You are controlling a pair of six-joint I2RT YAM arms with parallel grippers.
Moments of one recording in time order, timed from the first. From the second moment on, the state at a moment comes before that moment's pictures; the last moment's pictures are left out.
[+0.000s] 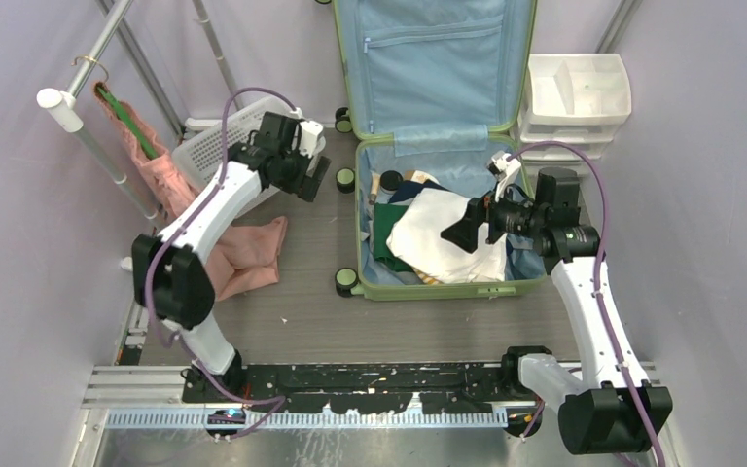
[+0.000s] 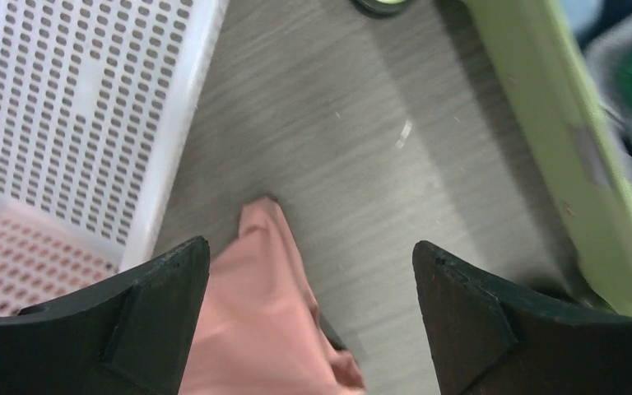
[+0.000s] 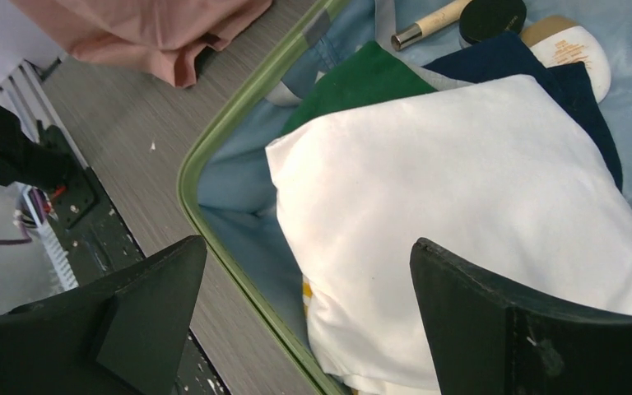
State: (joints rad) left arm -0.37 1.65 1.54 -0.73 -0.03 0.15; right arm 0.01 1.01 0.99 -0.56 -0.86 -0.12
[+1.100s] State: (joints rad) left arm -0.21 2.09 1.92 -0.84 -0.04 0.31; right arm 0.09 1.03 0.99 -0.65 -0.78 -0.26
